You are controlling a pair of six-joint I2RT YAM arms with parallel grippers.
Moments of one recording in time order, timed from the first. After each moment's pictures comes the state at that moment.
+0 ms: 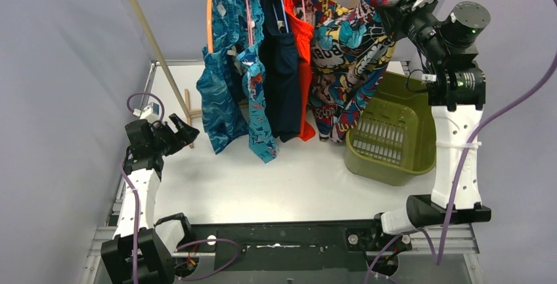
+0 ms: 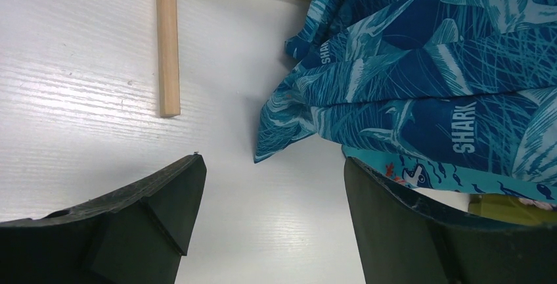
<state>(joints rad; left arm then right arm) 0.28 0.98 0.61 -0.23 0.42 -0.44 0.04 1.46 2.07 -0.53 -0.46 -0.06</state>
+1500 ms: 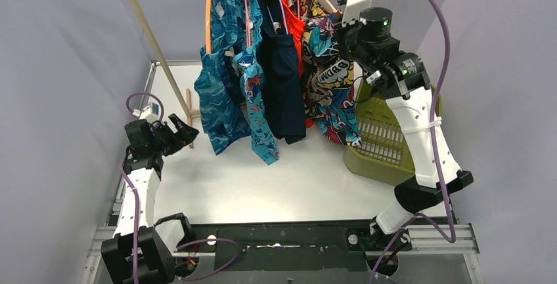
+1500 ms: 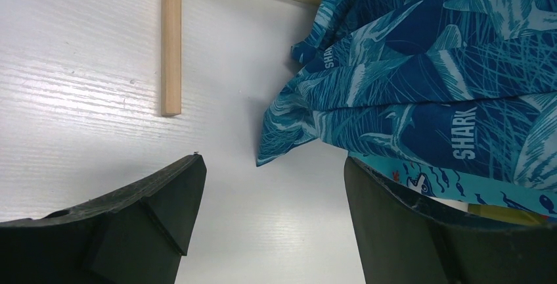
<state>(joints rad) 0.28 0.99 0.61 -0.23 0.43 -0.44 0.47 1.66 2.28 -0.93 0.19 -0.13</state>
